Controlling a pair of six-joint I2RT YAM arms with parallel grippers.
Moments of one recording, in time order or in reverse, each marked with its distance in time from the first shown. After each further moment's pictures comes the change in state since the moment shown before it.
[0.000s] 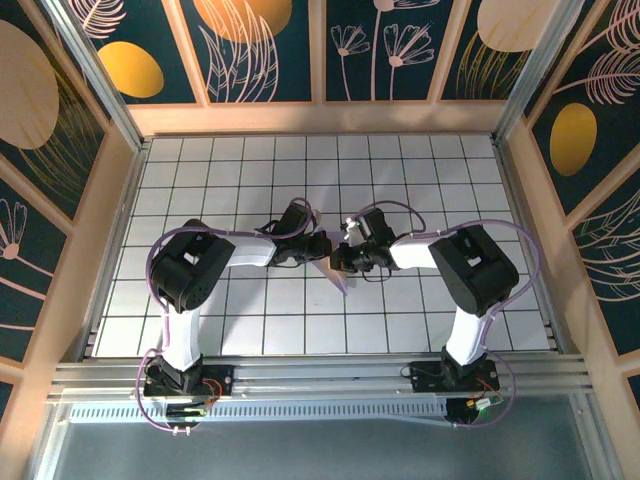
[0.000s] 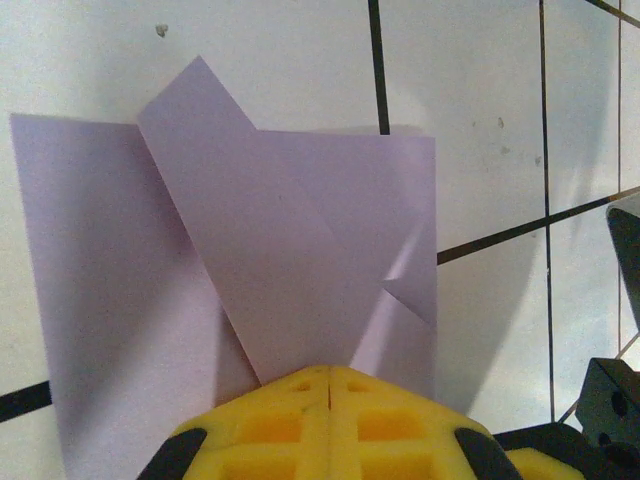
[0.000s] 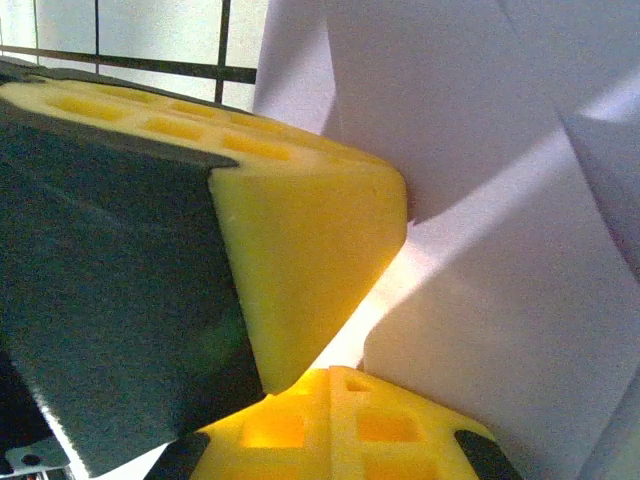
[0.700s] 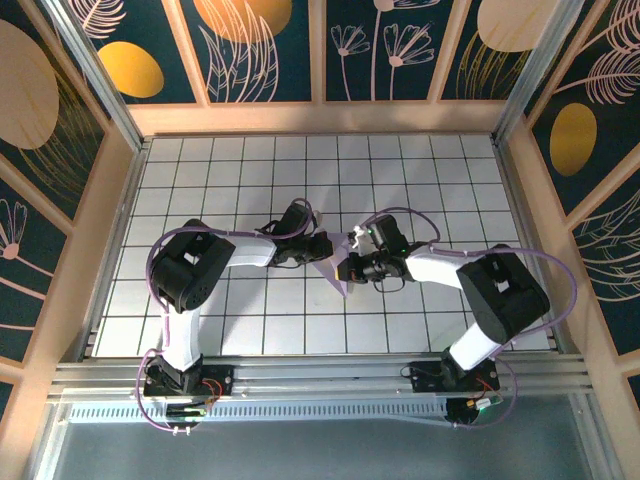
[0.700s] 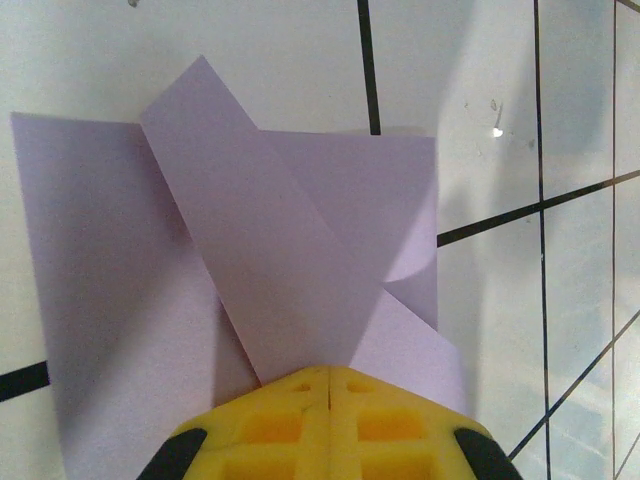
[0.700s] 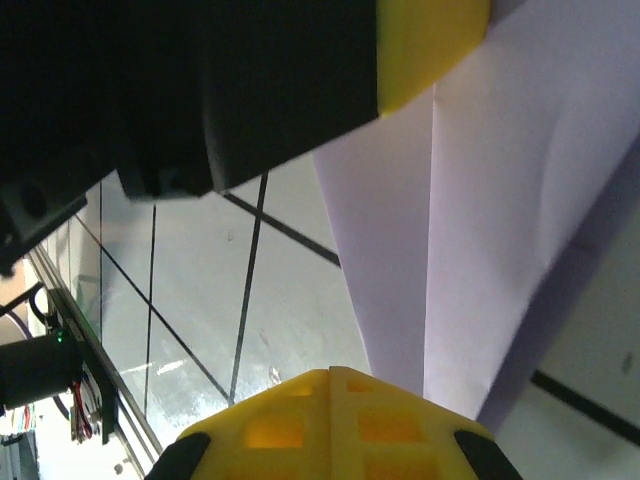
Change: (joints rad) left arm 0.000 0.000 0.000 -0.004 0.019 0.007; right arm 0.000 -0.206 -0.121 -0.092 -0.069 -0.021
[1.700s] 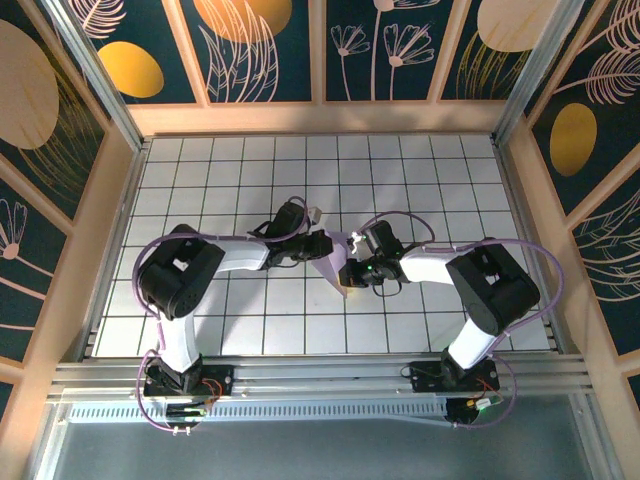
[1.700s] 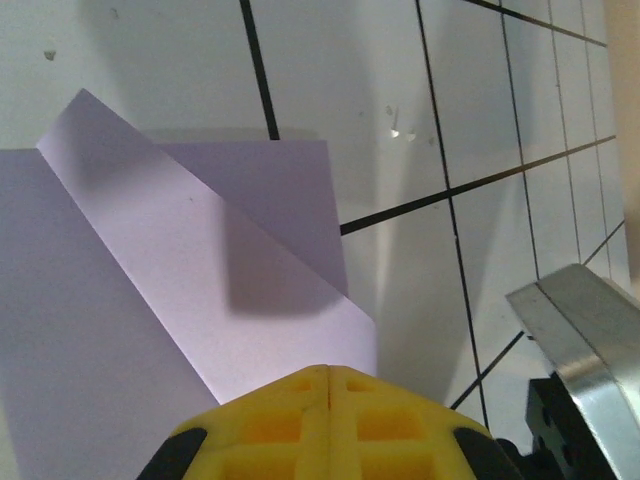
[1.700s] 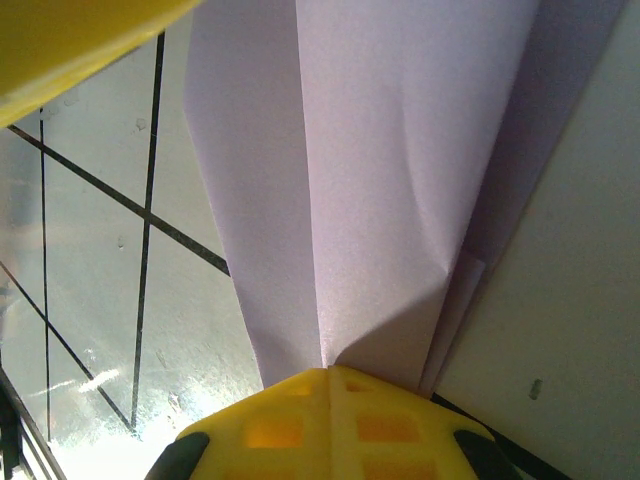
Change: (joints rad) left arm 0.011 -0.069 -0.062 0.088 0.058 0.034; right arm 0.023 0.053 -0.013 -0.027 0.118 -0.066
